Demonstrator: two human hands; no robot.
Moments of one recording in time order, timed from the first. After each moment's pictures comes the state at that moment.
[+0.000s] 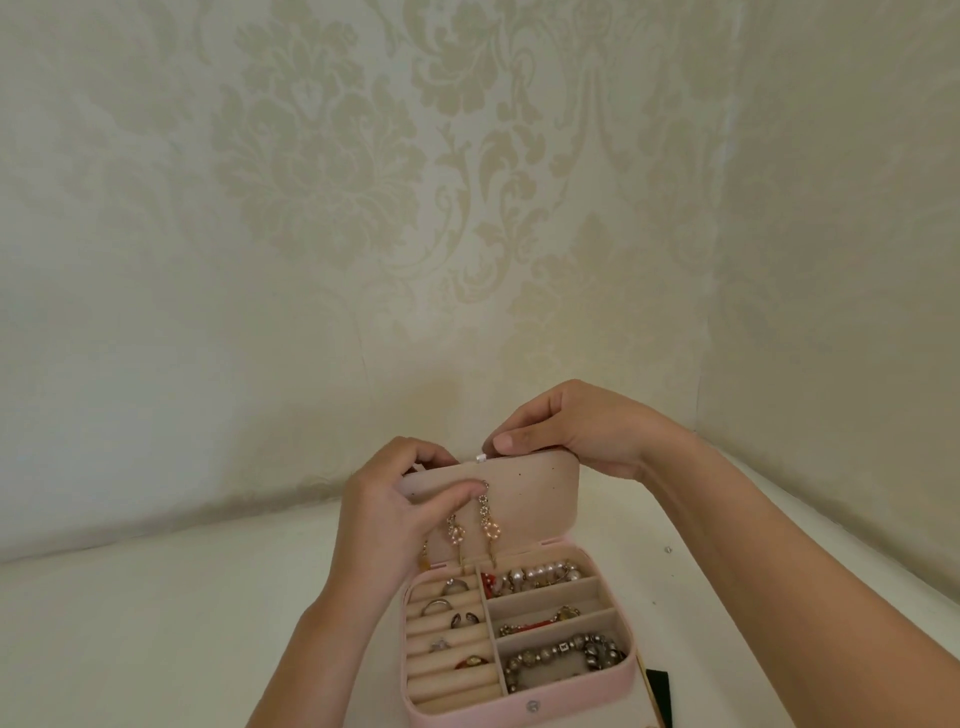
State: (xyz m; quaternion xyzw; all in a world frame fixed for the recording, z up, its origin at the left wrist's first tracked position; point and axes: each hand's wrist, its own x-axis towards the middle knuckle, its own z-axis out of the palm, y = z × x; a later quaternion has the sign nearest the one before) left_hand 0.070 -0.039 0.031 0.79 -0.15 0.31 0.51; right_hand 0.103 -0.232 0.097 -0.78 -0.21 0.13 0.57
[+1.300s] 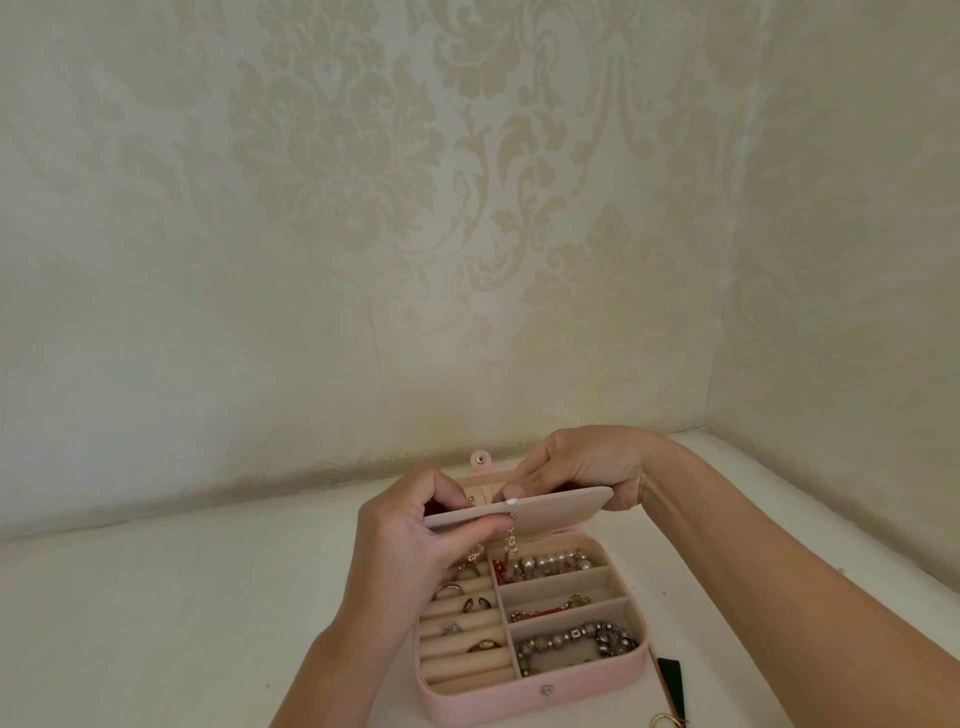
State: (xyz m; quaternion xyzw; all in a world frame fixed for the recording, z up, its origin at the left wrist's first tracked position) left_hand 0.050 -0.038 0.010 0.79 -0.16 0.32 0.50; right_hand 0.110 -0.223 0.070 -0.76 -0.16 0.34 0.52
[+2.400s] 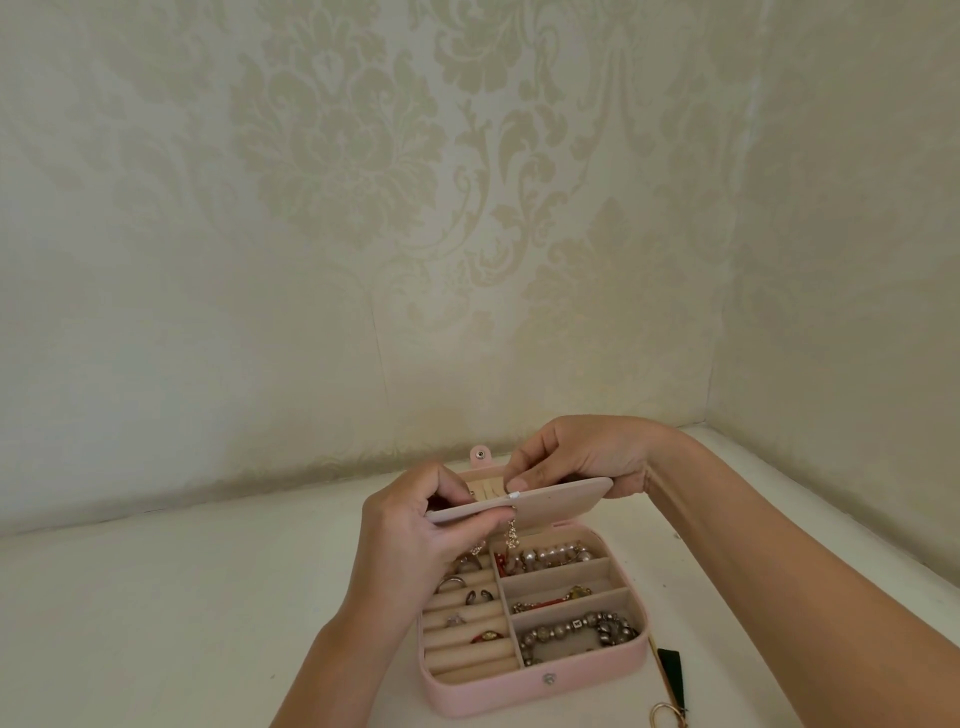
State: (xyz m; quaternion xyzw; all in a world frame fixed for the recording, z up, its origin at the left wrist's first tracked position) left_hand 0.048 -0.039 0.010 0.78 -0.18 0.33 0.50; right_hand 0.113 -0.225 0.071 -0.76 -0.21 0.33 0.53
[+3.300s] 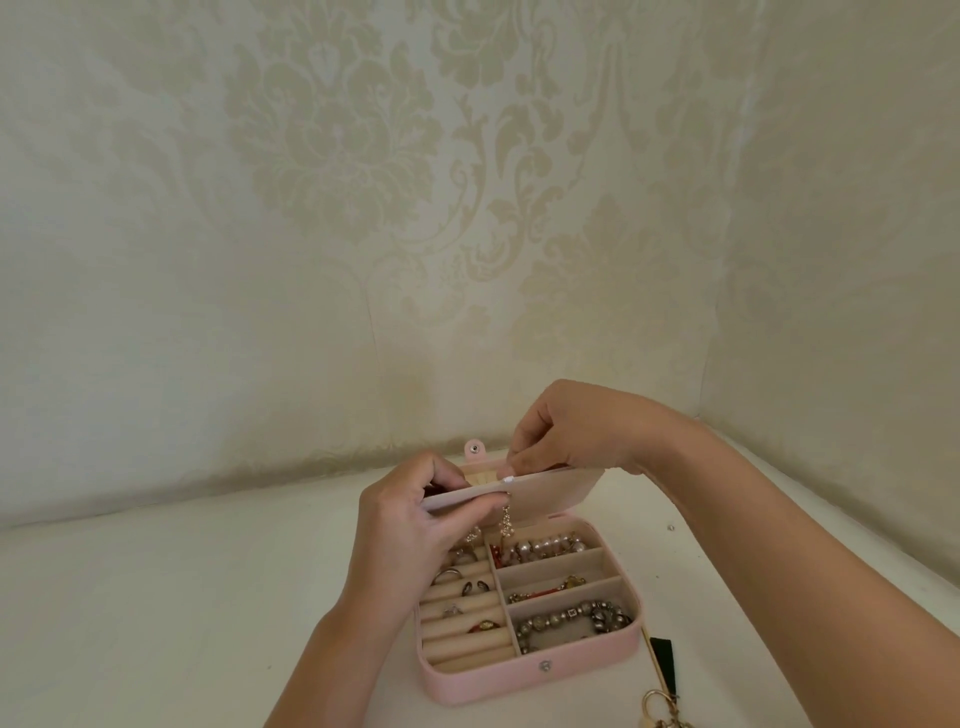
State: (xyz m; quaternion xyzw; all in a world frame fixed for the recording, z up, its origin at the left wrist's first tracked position) left_hand 0.050 -0.040 0.009 0.78 -0.18 0.34 0.50; right_hand 0.078 -0.213 0.102 -0.92 -0.20 0.09 0.33
